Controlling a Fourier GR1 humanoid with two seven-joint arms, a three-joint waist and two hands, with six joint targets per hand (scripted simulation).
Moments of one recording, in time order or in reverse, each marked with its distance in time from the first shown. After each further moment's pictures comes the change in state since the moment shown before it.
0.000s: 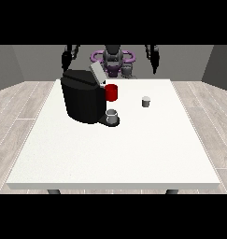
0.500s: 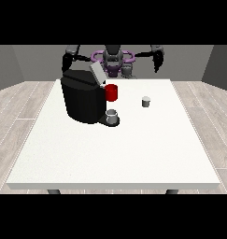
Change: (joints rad) left arm -0.032 0.152 -0.041 0.011 -0.116 -0.119 -0.113; right arm -0.021 0.022 -0.011 0.052 0.067 -0.066 -0.047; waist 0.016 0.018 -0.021
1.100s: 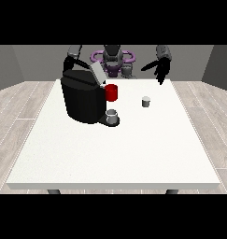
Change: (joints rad) left arm -0.232 0.164 0.076 0.195 -0.108 -0.083 0.043; right arm -0.093 0.050 0.050 0.011 0.093 -0.071 0.006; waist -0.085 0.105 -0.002
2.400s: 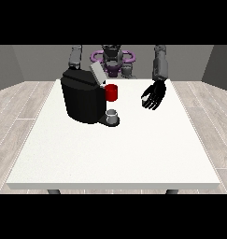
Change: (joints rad) left arm -0.309 0.030 -0.058 0.487 -0.380 0.194 -0.118; right arm -0.180 0.044 0.013 0.114 0.024 0.009 0.052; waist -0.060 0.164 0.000
